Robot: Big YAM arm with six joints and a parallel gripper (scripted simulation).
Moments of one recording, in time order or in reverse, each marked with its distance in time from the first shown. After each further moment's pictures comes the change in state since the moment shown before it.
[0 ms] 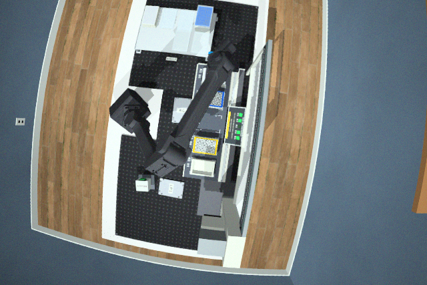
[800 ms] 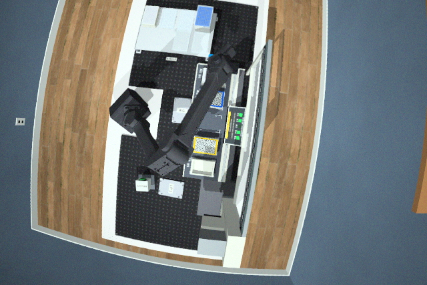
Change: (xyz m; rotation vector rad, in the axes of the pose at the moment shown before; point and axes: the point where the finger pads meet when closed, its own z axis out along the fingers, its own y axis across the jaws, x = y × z) arm 0.000 -0.001 0.038 0.003 0.002 0.003
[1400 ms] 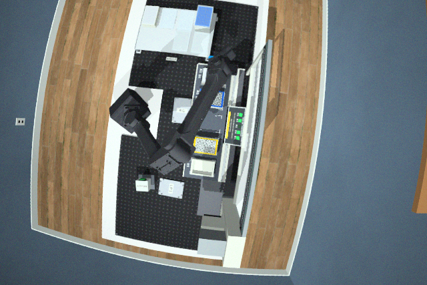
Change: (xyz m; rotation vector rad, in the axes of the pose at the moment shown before) arm 0.000 0.000 0.027 0.001 0.001 0.000
